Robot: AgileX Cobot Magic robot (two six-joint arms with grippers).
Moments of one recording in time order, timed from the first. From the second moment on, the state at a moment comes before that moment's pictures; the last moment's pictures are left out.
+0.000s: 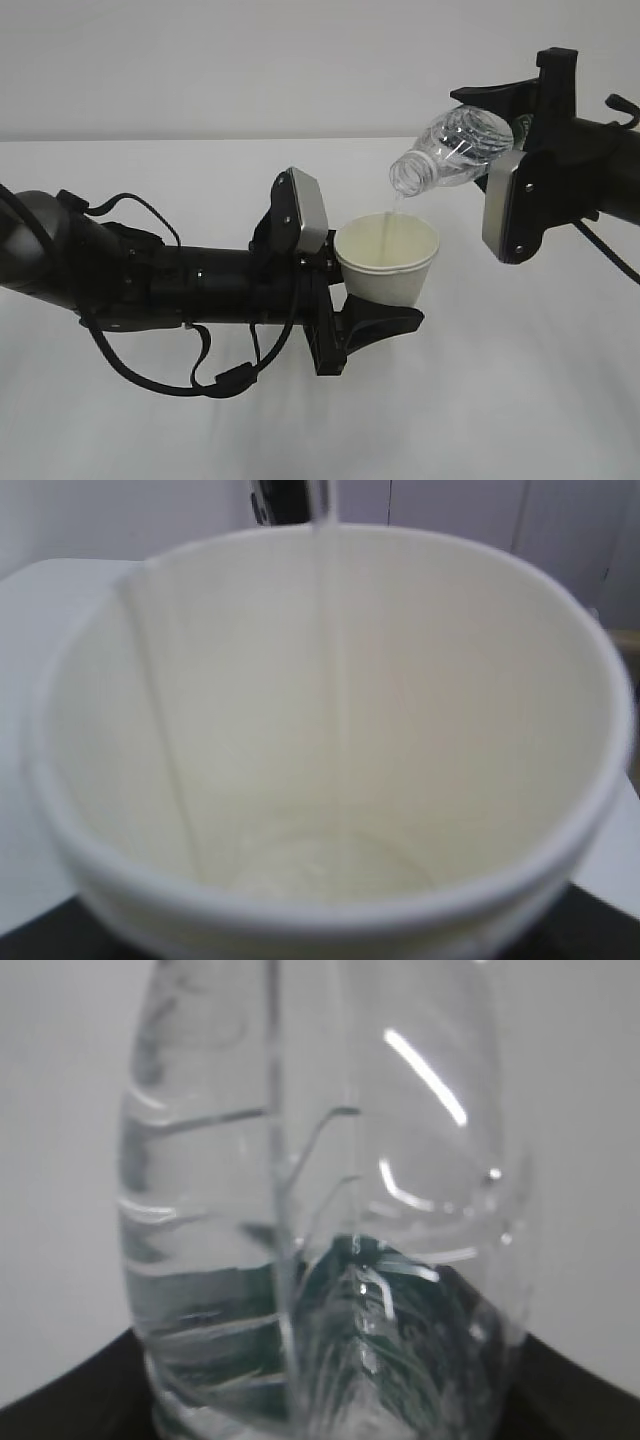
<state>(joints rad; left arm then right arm) -0.58 2.10 -0.97 0.99 -1.02 -0.44 0.14 1.59 -0.69 -0.69 -0.76 -1.15</state>
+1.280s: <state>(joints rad) -0.60 2.10 -0.97 0.98 -0.98 -0.44 0.14 1.59 -0.69 -0.69 -0.76 -1.17</state>
